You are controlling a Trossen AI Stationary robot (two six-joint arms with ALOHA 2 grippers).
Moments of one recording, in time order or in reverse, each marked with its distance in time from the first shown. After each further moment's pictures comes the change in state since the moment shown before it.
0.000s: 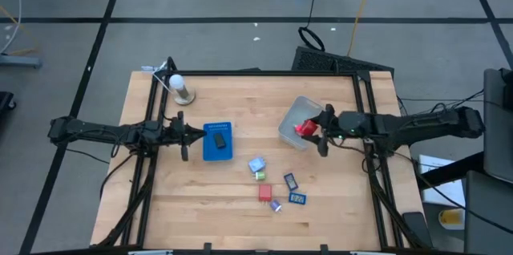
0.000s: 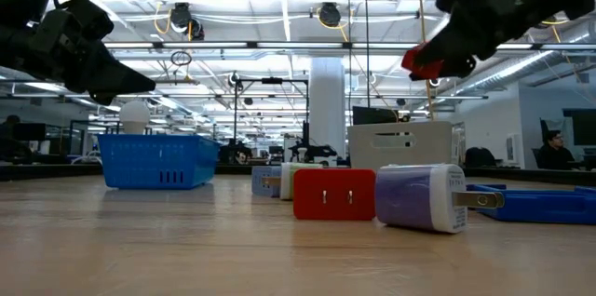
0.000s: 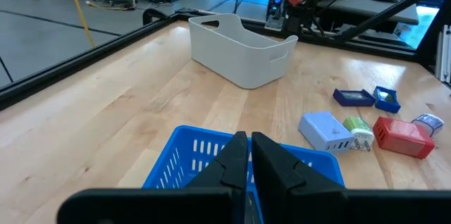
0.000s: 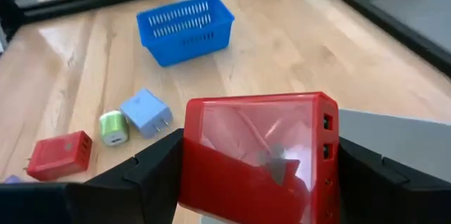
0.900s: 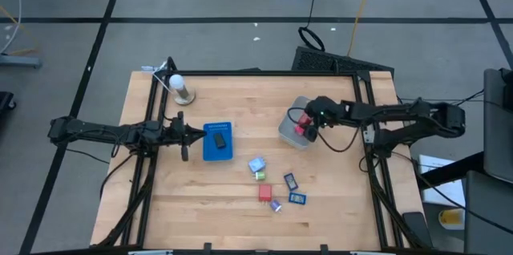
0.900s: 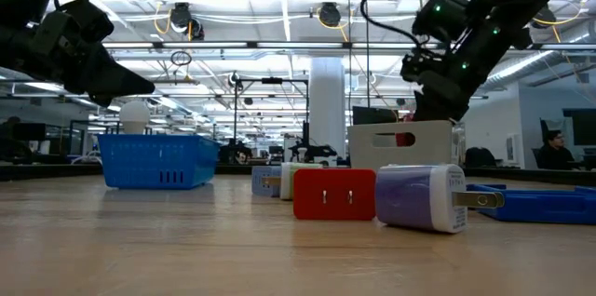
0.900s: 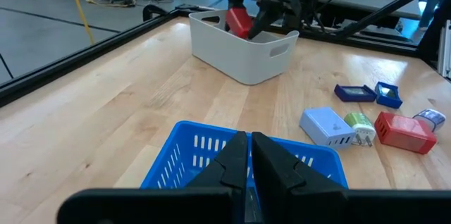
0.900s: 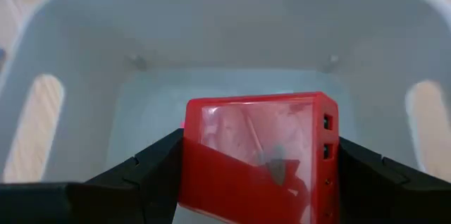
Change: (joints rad) left arm 0.000 0.000 0.000 -0.014 0.000 0.000; right arm -0.299 0.378 0.086 -0.113 -0.101 -0.036
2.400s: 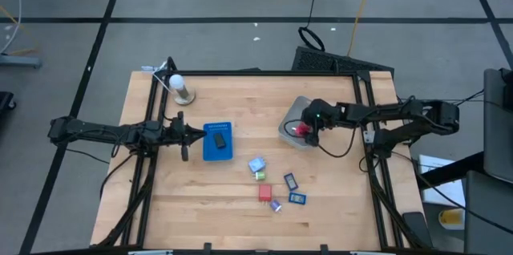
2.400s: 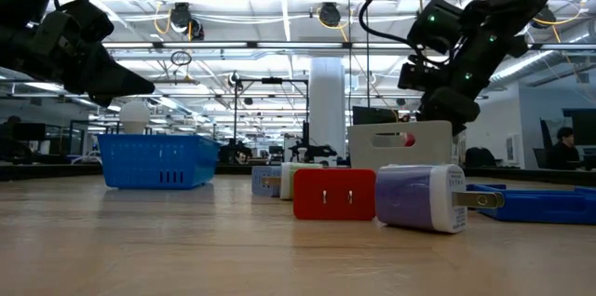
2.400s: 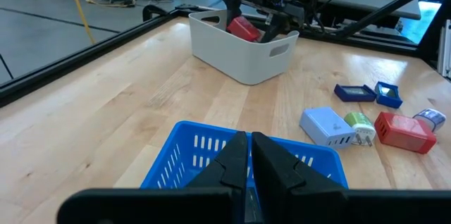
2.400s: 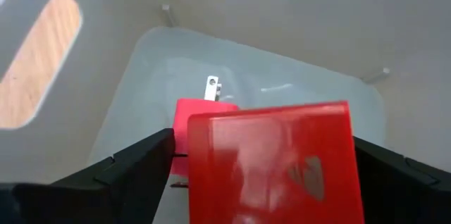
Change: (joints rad) left arm 0.000 0.000 0.000 0.000 0.000 0.002; right arm 0.029 0.065 -0.001 0.020 -0.017 -0.240
